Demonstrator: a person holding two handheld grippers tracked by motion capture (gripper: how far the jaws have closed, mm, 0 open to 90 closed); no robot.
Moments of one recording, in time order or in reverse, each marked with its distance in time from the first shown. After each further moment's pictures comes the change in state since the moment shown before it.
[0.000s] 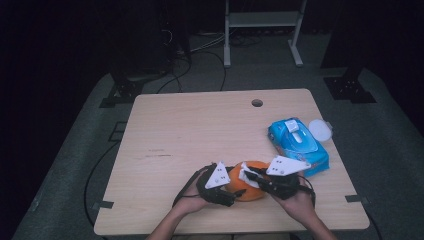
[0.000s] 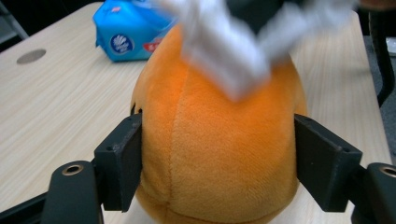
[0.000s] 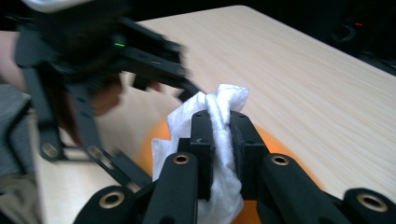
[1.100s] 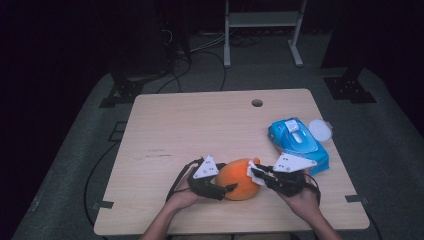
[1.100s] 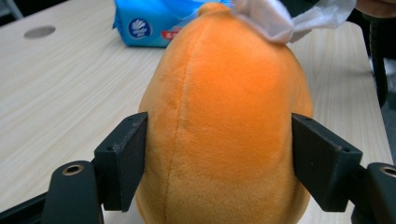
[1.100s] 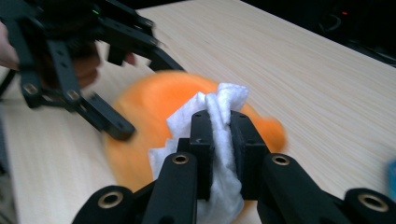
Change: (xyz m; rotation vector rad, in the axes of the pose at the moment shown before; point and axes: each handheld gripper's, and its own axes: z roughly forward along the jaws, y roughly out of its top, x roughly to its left) left arm 0.023 -0.011 -0.011 -0.008 -0.011 -0.113; right arm -0.015 -0.012 -0.002 0.025 -0.038 0.023
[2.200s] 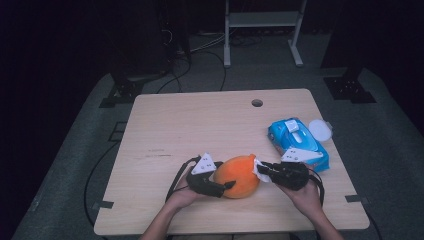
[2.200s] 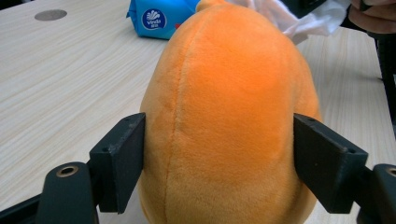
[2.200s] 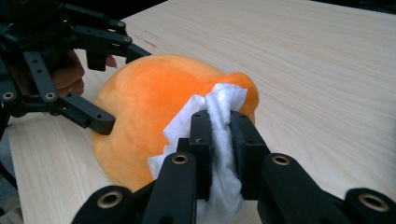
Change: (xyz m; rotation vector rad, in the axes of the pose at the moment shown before) left arm 0.000 0.000 0.003 0.003 0.020 -0.035; right arm -0.027 -0.013 0.005 0.008 0.053 0.200
